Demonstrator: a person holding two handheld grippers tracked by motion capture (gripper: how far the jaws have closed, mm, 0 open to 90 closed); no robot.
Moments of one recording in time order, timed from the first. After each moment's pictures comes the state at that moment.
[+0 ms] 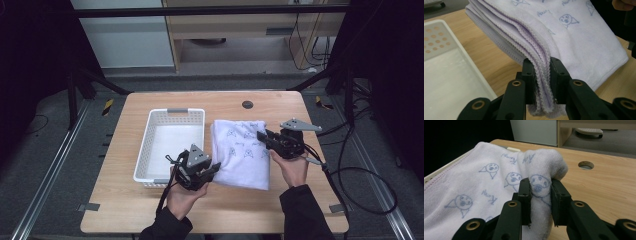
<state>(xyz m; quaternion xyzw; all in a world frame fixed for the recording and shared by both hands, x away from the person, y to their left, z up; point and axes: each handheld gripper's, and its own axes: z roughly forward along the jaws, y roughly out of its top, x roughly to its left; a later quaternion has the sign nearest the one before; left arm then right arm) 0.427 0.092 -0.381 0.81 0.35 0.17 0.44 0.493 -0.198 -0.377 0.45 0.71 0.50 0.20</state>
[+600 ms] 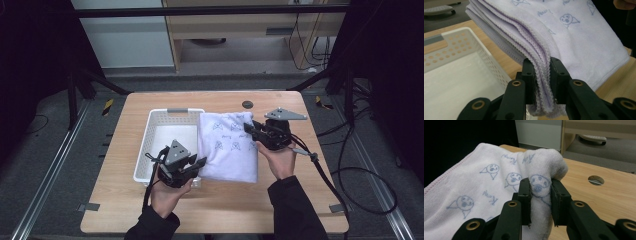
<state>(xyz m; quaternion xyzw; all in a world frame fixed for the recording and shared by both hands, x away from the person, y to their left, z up) 0.426 0.131 -0.365 0.79 0.36 0.18 0.46 0.500 -0.158 -0.345 0.43 0.72 0.50 0.21</state>
